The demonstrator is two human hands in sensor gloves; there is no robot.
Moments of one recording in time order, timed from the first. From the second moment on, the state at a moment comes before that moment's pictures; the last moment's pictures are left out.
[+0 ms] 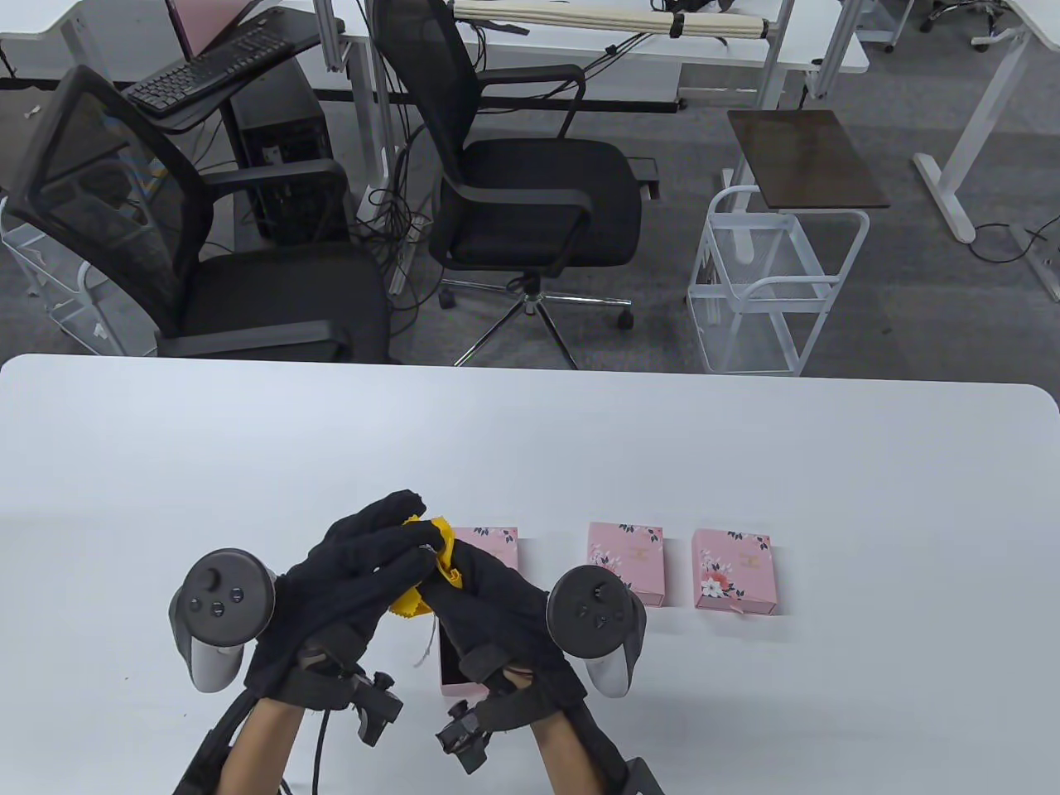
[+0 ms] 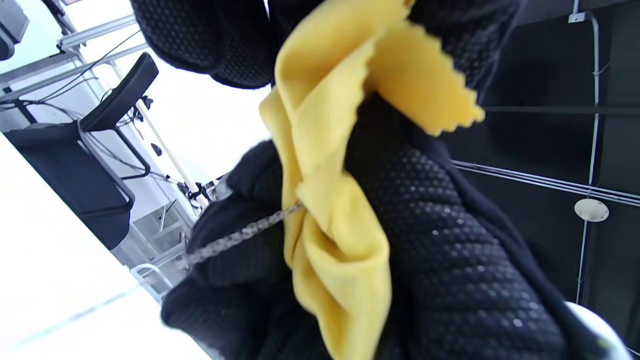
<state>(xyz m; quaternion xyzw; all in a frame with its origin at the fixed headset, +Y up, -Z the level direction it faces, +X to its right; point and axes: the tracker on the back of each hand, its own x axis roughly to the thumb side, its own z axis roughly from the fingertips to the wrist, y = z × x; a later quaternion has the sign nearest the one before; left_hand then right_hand) -0.216 -0.587 -0.276 0.12 -0.17 0.52 0.83 0.003 -0.618 -0.284 0.23 -0.05 0.78 0.57</state>
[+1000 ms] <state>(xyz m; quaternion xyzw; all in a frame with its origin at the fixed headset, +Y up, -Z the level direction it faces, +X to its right) -0.218 -0.582 -0.268 0.18 -0.18 0.52 0.82 0.001 -0.611 -0.276 0.24 -0.09 0.82 0.52</state>
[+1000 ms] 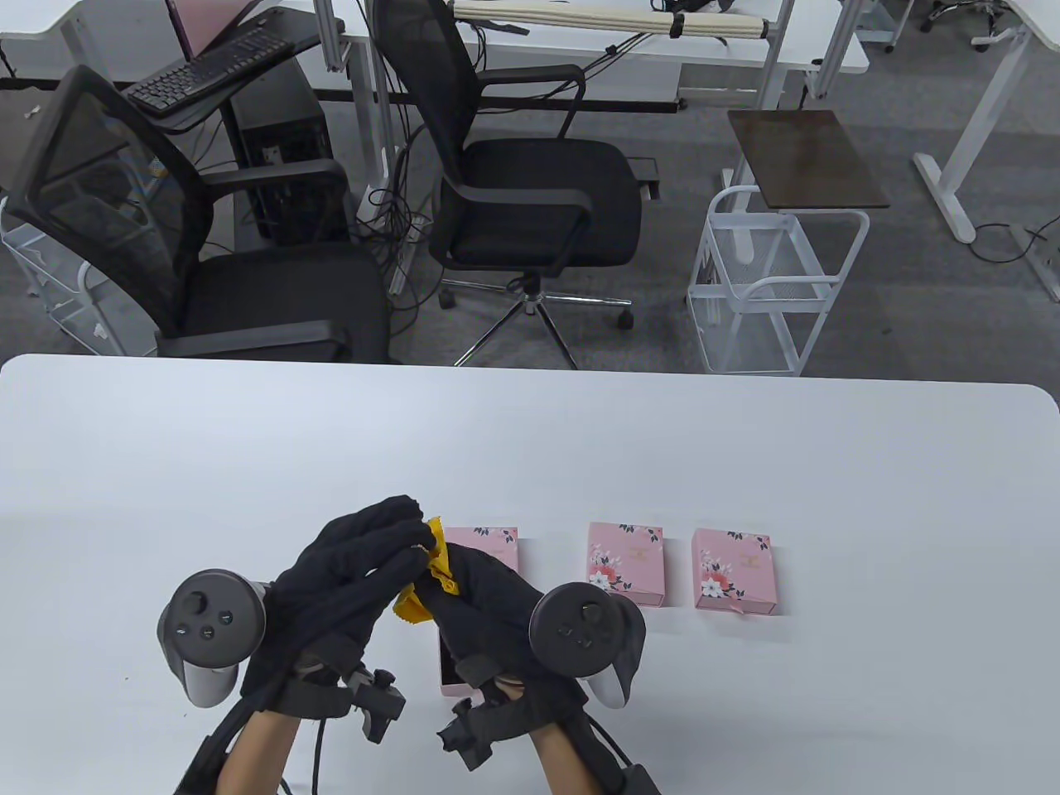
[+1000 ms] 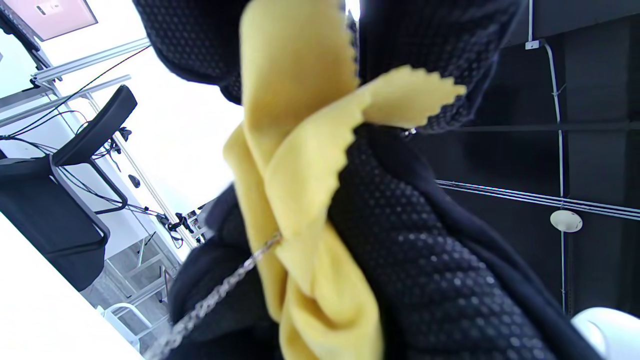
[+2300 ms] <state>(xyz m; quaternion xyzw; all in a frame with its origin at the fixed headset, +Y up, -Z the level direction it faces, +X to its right) -0.227 -0.579 -0.267 0.20 -0.16 0.53 0.80 -0.014 -0.634 -0.292 0.25 0.01 0.86 0.44</state>
